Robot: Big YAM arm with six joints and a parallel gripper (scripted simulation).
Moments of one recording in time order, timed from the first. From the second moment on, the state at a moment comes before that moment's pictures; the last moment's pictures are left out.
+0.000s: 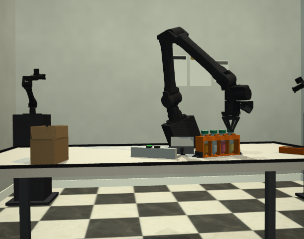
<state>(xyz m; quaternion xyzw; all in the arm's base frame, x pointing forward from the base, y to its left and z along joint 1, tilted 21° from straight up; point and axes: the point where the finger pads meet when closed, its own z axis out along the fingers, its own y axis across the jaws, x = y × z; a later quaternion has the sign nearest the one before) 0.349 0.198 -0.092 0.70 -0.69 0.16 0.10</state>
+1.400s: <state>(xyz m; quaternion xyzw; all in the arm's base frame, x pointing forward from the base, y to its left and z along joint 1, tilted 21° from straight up) 0.350 0.197 -0.092 -0.11 -0.98 0.17 -0.06</state>
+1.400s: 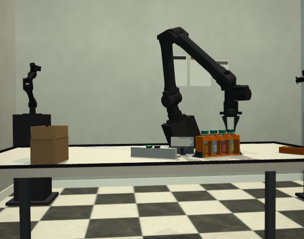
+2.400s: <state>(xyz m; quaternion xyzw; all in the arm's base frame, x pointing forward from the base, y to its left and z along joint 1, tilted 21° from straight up) 0.350 0.196 -0.092 -0.49 -0.85 0.13 -0.13</state>
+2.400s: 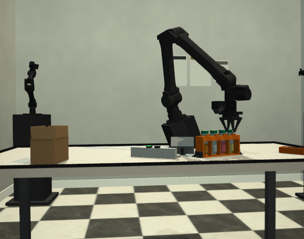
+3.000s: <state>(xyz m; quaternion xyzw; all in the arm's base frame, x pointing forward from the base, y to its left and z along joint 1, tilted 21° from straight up) 0.350 0.197 -0.092 -0.30 -0.93 0.16 -0.10</state>
